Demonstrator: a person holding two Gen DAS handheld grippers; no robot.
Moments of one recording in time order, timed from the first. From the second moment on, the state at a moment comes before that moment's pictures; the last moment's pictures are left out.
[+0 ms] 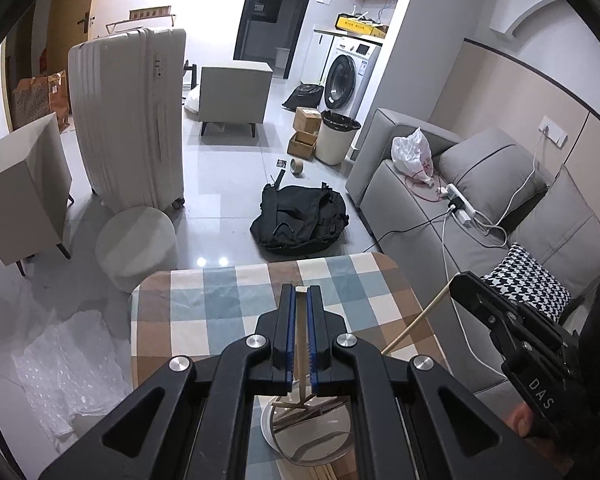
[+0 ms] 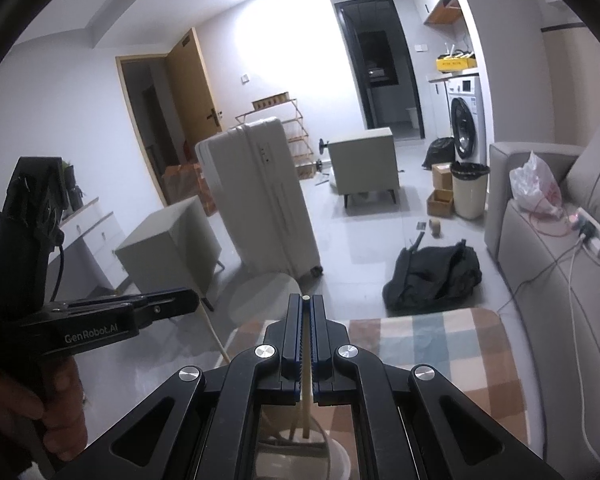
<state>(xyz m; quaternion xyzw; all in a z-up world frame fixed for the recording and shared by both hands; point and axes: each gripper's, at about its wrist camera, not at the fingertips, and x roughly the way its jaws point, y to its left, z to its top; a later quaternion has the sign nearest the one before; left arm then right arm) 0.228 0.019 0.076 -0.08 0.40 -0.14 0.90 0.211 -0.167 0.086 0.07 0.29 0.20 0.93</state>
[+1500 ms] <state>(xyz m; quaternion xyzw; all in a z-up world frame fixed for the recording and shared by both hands) 0.126 0.020 0.088 -0.06 0.40 -0.07 0.91 0.113 -0.216 0.081 0.15 0.32 0.18 0.92</state>
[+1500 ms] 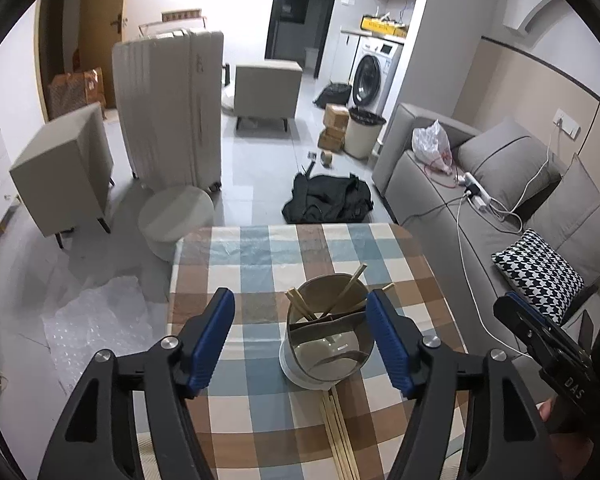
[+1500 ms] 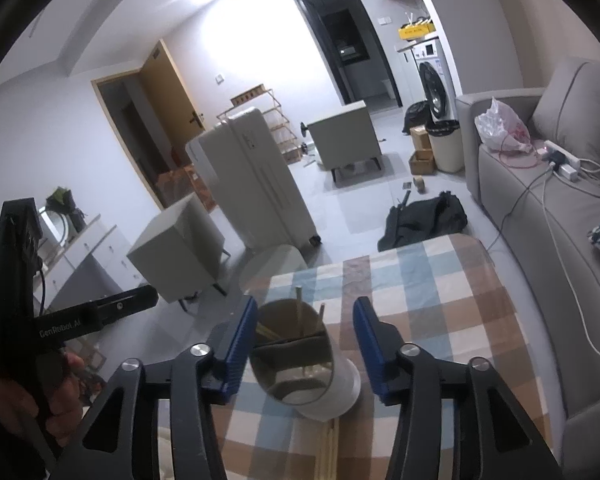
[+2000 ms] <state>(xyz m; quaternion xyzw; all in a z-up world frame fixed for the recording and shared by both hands) 0.079 0.015 0.084 -0.06 0.34 -0.04 0.94 0.057 -0.214 0.075 0.14 0.30 0.19 0.93</state>
